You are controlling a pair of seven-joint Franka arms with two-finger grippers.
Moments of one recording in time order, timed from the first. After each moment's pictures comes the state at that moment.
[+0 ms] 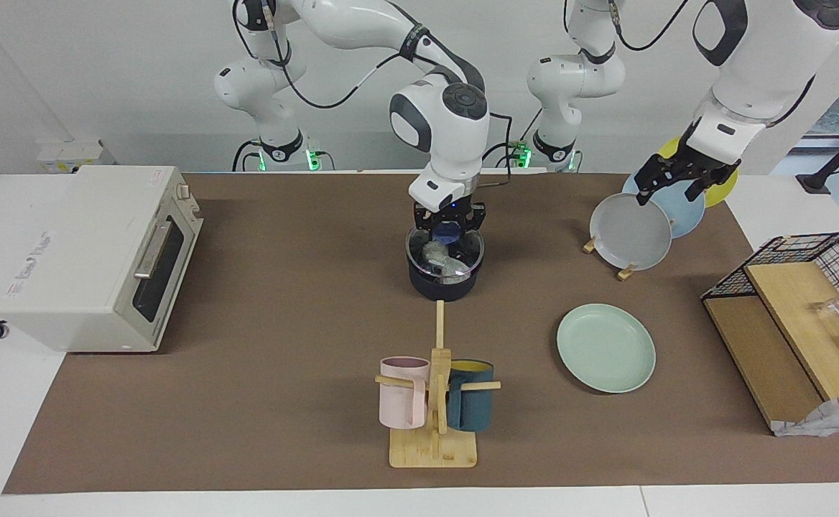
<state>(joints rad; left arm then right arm) -0.03 -0.03 -0.05 -1.64 -0.03 1.57 -0.11 0.82 0.34 -0.10 -1.57 0.04 1.88 0.73</state>
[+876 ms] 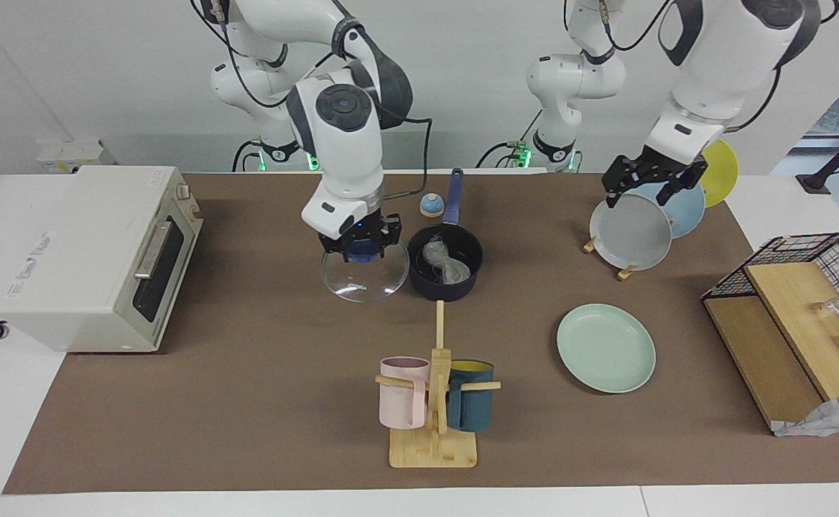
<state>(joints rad) -0.37 -0.03 -0.07 -1.76 -0.03 1.78 -0.46 0.39 0.29 -0.12 -1.53 0.04 1.76 0.04</state>
